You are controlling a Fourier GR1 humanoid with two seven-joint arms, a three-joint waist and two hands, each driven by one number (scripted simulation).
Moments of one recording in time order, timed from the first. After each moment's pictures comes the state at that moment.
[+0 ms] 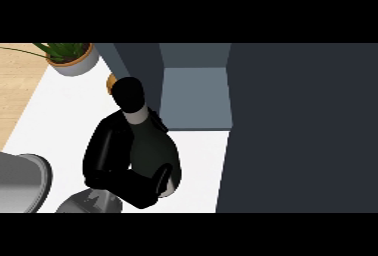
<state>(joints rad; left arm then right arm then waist) -0.19 0.01 -0.29 -1.81 0.18 0.16 0.02 -0.09 -0.07 0.07 -2.49 -0.07 0.08 0.66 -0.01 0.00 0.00</state>
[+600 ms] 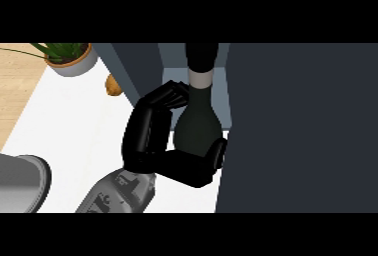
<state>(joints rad) -0.45 0.00 -0.45 -1.71 0.15 0.49 0.11 -0.04 -0.05 0.09 -2.49 -0.07 0.09 0.65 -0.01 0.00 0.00</state>
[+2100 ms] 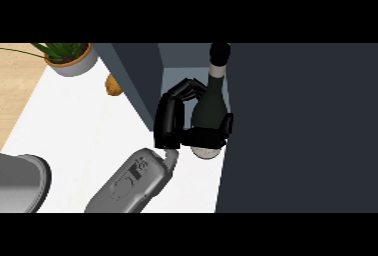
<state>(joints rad) -0.57 0.00 -0.50 -1.29 0.31 0.64 -0.22 -0.08 -0.06 0.08 -2.49 -0.07 0.09 0.66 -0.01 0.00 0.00</state>
